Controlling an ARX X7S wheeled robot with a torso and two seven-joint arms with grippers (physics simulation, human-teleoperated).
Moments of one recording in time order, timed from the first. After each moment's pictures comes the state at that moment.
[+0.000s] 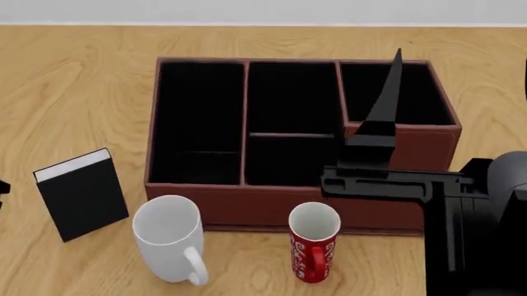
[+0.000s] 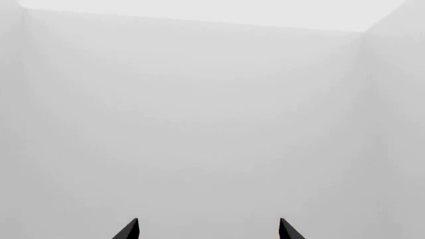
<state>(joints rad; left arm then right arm) -0.40 -0.21 -0.07 1.00 -0.15 -0.80 -0.14 0.56 0.18 0.12 -1.02 0.23 1.06 0.13</state>
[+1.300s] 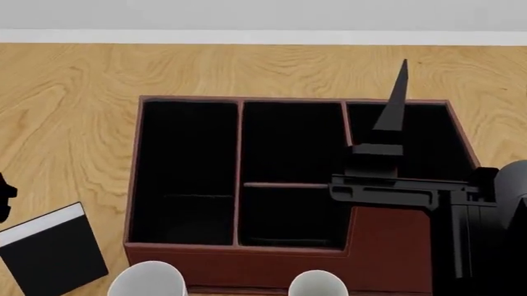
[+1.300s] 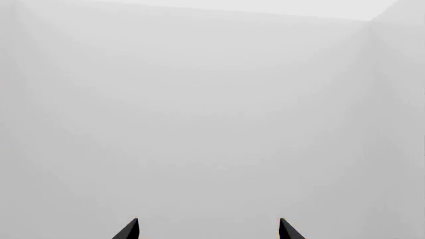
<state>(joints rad) -0.40 -0.31 0.00 1.01 -0.22 -0.80 -0.27 0.52 0.24 0.14 -1.00 0.34 1.02 0.21</state>
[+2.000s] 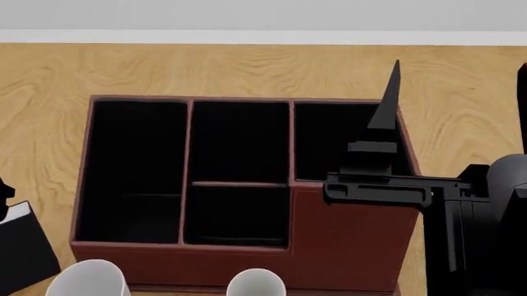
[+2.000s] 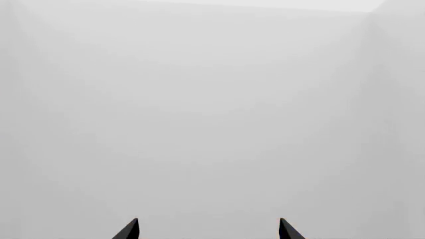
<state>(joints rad) -0.38 -0.34 0.00 0.99 -0.25 -0.76 -0.31 0.53 0.25 0.14 -0.98 0.39 1.01 0.23</state>
